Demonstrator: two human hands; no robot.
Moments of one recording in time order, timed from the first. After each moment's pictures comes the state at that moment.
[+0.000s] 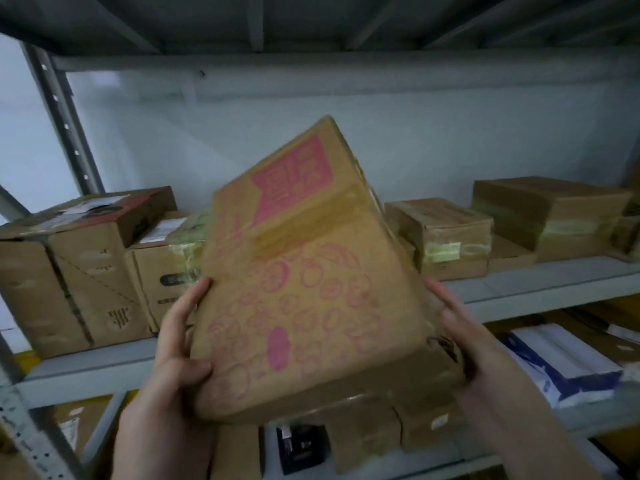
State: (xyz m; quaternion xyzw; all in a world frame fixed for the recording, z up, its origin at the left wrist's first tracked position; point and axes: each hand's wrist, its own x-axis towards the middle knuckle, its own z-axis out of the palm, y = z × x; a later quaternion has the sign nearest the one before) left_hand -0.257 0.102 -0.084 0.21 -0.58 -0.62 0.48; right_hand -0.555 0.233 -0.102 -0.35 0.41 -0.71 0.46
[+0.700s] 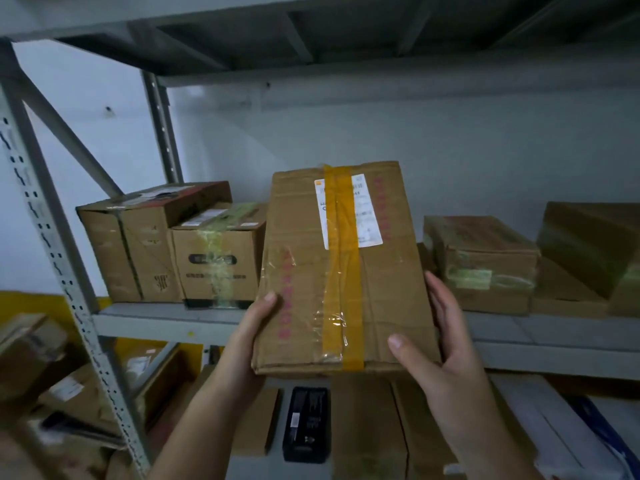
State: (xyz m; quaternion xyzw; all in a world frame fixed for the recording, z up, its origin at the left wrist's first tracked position) left_hand -0.388 0.144 -0.107 0.35 -0.44 -0.62 0.55; right_hand -0.628 0.202 -0.119 -0.56 0.41 -0.64 0.34
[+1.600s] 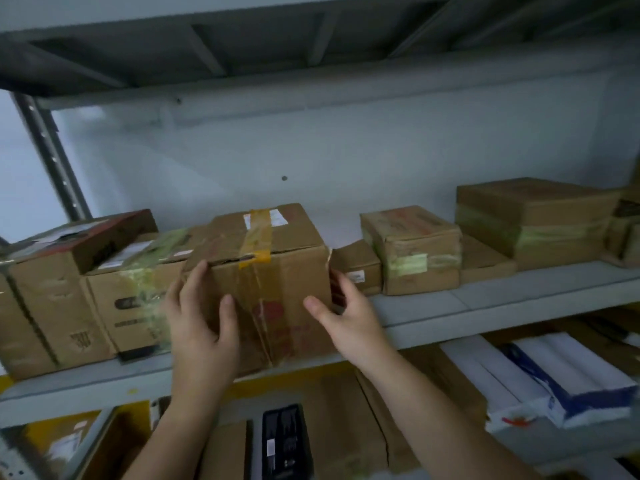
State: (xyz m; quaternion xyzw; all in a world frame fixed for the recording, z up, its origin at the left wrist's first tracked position) left_hand -0.392 0.094 -0.104 0.46 -0.64 -0.09 0.62; right_hand -0.598 0.108 -0.120 -0.52 0.54 -0.58 0.31
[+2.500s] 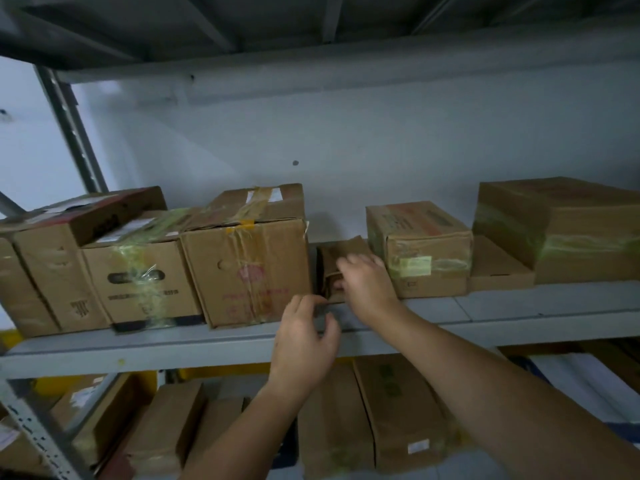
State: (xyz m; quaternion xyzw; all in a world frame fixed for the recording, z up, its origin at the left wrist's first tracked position) left_hand -0.529 0.079 -0.165 0.45 -0.76 -0.09 0.46; right_hand -0.694 0.005 -0.145 -0.71 0.59 -0.33 -0.19
